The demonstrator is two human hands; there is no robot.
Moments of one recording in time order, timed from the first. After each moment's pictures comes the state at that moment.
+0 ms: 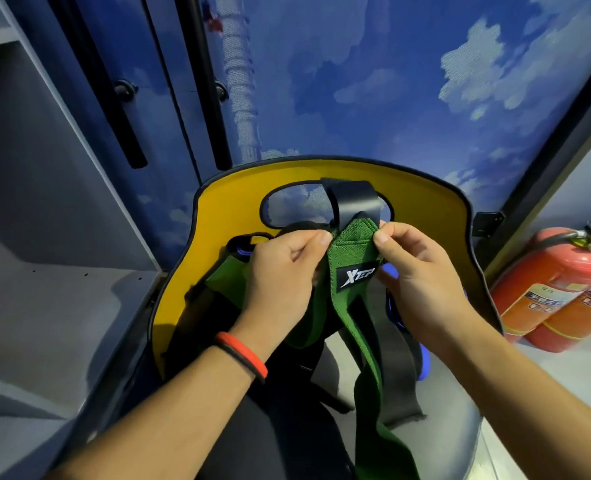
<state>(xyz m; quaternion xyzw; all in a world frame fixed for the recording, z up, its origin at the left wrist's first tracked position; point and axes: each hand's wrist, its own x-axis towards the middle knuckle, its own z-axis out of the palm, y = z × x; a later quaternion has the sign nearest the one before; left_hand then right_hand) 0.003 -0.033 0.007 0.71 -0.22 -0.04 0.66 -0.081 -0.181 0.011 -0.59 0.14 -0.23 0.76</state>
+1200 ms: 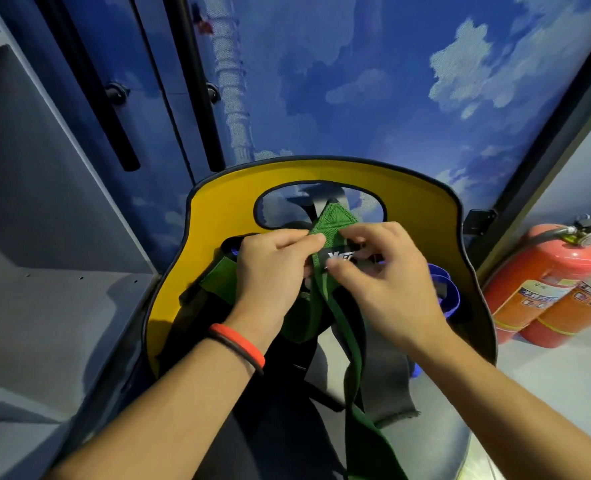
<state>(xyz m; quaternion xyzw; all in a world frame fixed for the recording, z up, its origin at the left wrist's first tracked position) 0.001 -0.043 0.025 0.72 -0.10 -0.09 0.68 -0.092 -0.161 0.019 -0.85 0.14 -0.28 0.42</state>
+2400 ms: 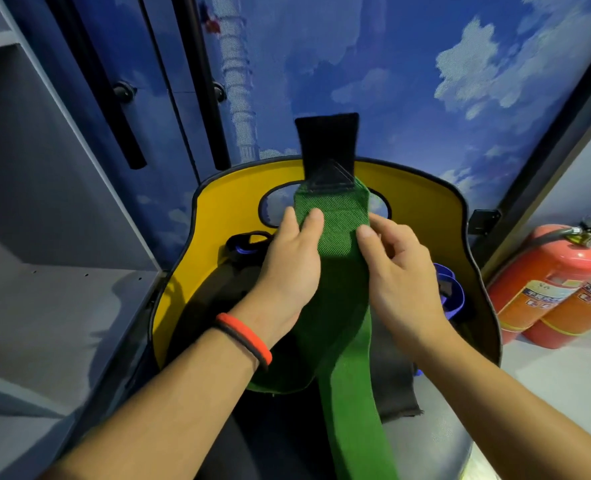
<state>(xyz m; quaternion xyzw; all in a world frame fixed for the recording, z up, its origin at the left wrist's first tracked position) -0.005 -0.052 0.034 0.68 -0.12 -0.15 0.71 -0.085 -0.153 0.020 -0.75 0.14 -0.33 0.55</state>
